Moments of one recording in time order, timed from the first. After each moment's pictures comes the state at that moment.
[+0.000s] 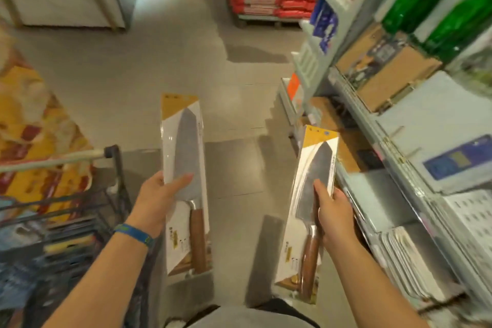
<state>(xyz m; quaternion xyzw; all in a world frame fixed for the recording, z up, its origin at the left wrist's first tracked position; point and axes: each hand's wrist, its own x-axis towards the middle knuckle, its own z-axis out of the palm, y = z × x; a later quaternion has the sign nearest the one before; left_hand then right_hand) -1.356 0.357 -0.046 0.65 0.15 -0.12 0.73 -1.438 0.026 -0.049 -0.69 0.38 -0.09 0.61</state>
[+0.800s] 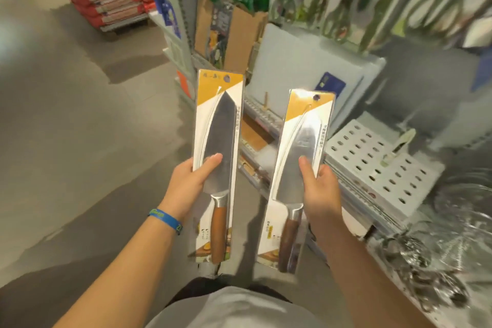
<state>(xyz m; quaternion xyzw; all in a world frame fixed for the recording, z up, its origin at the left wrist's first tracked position) -1.339 -0.095 -0.020 0.72 -0.10 -0.29 0.62 -1.515 -0.275 -0.033 -0.62 0.47 -0.26 0.57</state>
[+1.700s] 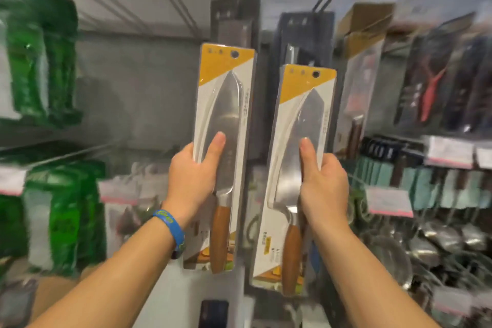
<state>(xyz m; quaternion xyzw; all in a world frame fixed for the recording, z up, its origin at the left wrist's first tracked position) -1.236 -0.458 0.328 0.45 -0.54 -0.10 0.70 -1.440 -0.440 0.329 -0.52 0.48 -0.69 0.11</state>
